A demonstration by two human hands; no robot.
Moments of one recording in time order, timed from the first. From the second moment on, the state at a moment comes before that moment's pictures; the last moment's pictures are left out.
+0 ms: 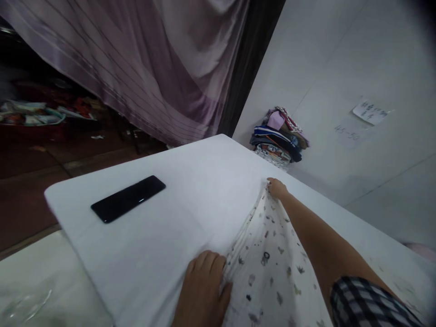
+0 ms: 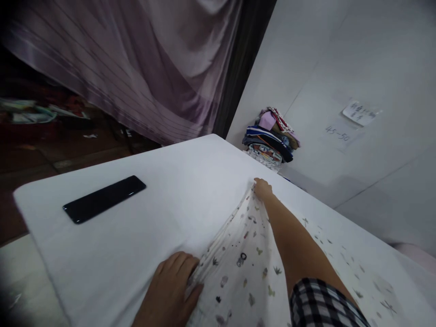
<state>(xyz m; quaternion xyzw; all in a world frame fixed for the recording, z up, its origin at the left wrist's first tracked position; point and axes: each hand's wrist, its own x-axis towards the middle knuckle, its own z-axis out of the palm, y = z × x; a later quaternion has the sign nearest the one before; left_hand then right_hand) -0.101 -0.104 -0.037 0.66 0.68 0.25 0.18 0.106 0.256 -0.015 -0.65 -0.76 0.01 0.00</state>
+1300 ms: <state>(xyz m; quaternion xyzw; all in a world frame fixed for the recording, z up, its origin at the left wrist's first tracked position) -0.136 -0.090 0.010 0.62 0.76 0.09 0.19 0.157 -0.172 0.004 -0.57 -0.80 0.16 0.05</state>
